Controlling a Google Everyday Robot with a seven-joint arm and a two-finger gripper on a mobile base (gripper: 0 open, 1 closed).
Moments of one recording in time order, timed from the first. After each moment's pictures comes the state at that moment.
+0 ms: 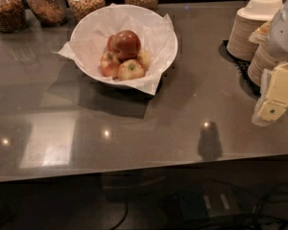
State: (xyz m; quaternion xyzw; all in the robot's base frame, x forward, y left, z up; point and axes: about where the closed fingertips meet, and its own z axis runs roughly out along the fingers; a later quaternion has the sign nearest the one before) arm 0.438 -0.217 0.976 -0.60 0.78 -0.03 0.16
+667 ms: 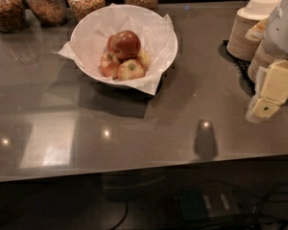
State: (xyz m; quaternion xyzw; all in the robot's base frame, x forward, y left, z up) arm 0.444 -0.208 0.979 -0.60 0.78 -0.03 0.18
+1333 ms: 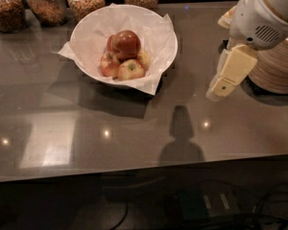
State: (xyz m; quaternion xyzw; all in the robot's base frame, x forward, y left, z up) arm 0.492 -0.160 0.985 -0.59 0.77 0.00 0.25
